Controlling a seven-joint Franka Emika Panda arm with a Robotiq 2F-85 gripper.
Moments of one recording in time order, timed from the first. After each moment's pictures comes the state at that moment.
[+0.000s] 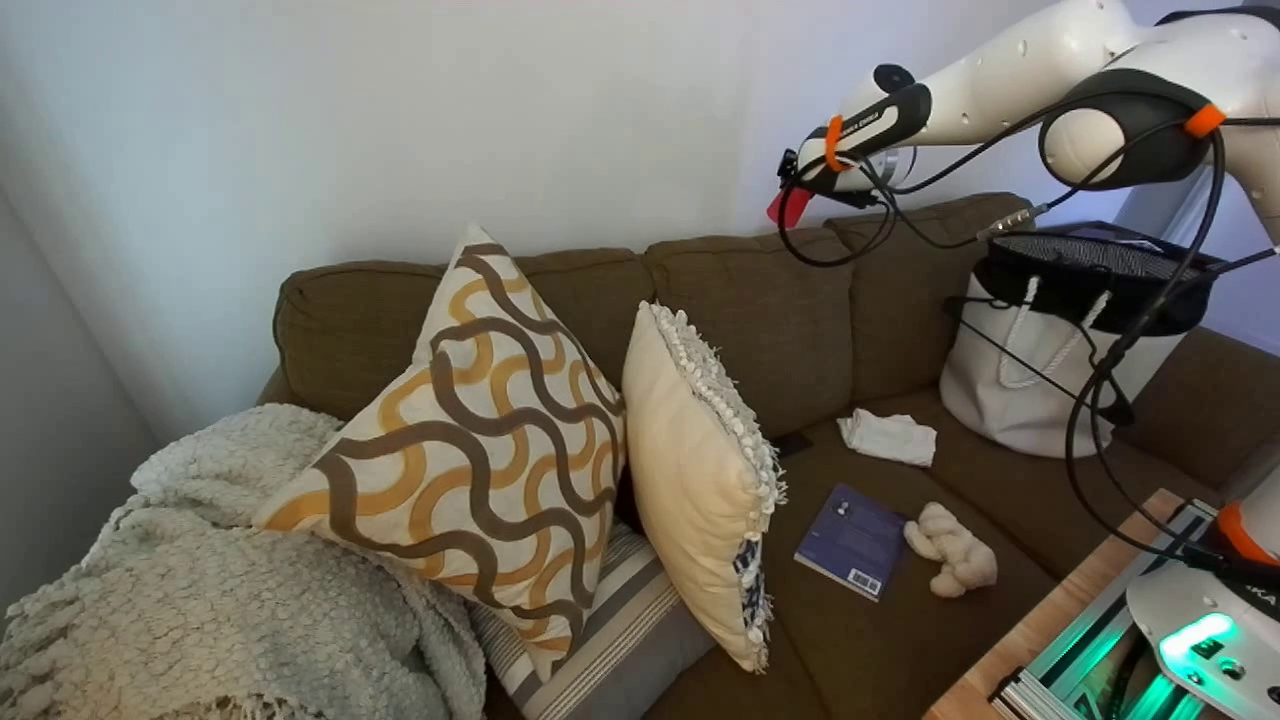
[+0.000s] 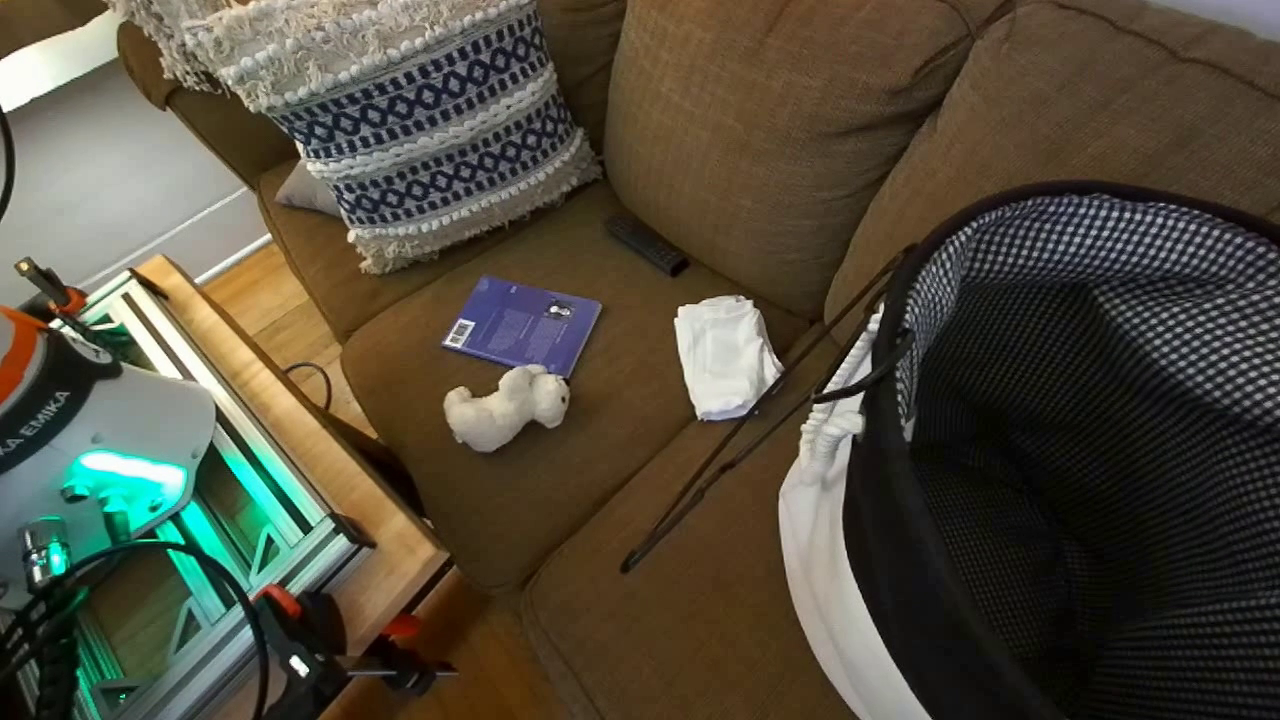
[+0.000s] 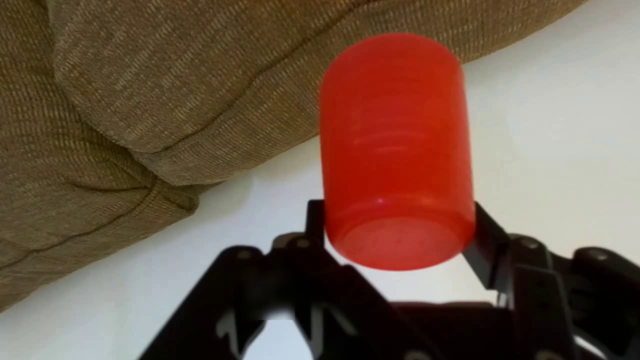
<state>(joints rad) 0.26 0.80 -0.53 -1.44 0.38 2.93 0.38</state>
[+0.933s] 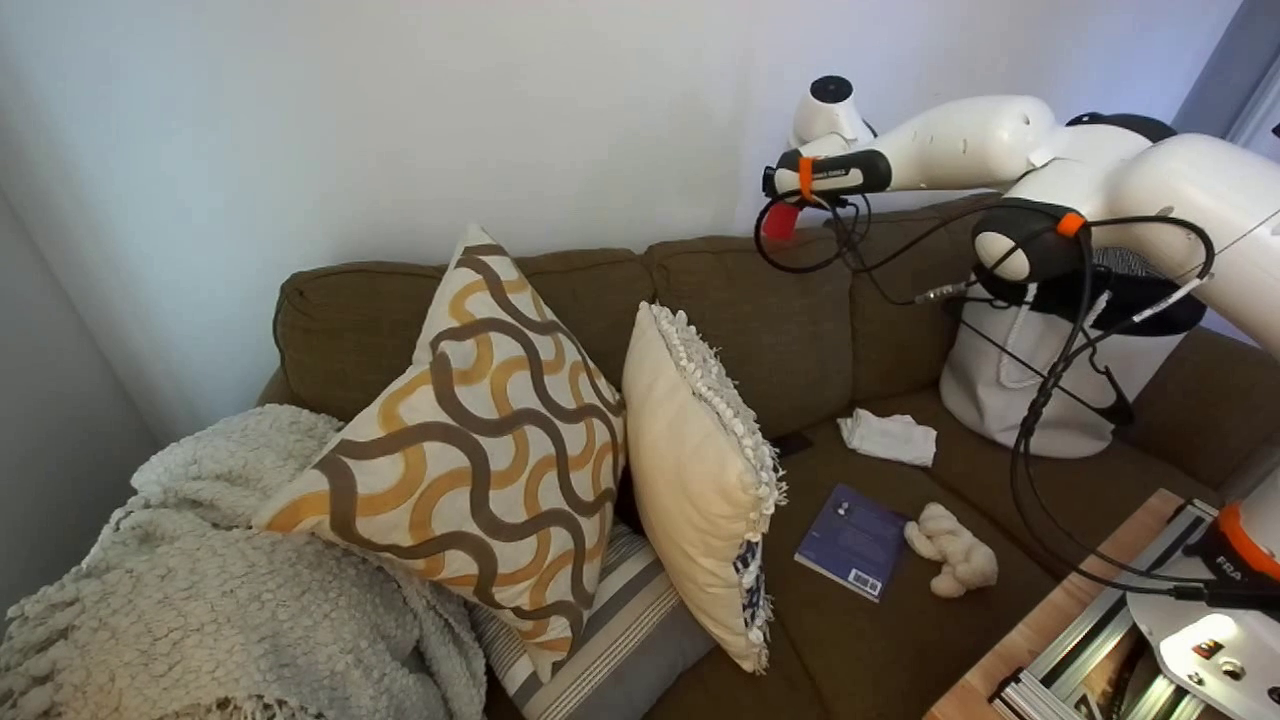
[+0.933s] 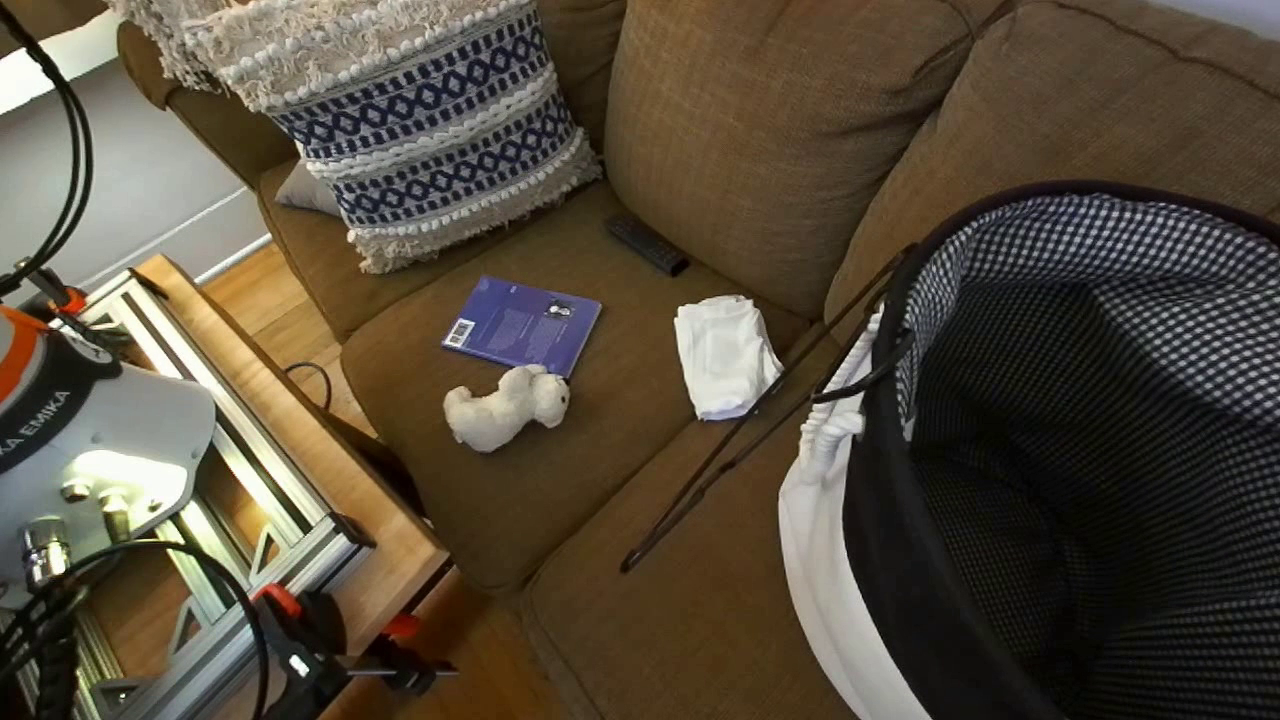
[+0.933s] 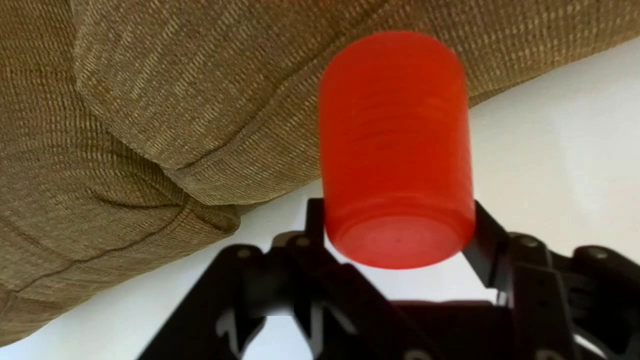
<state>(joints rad) 0.14 1.18 -0.63 -0.80 0.19 2.50 0.74</state>
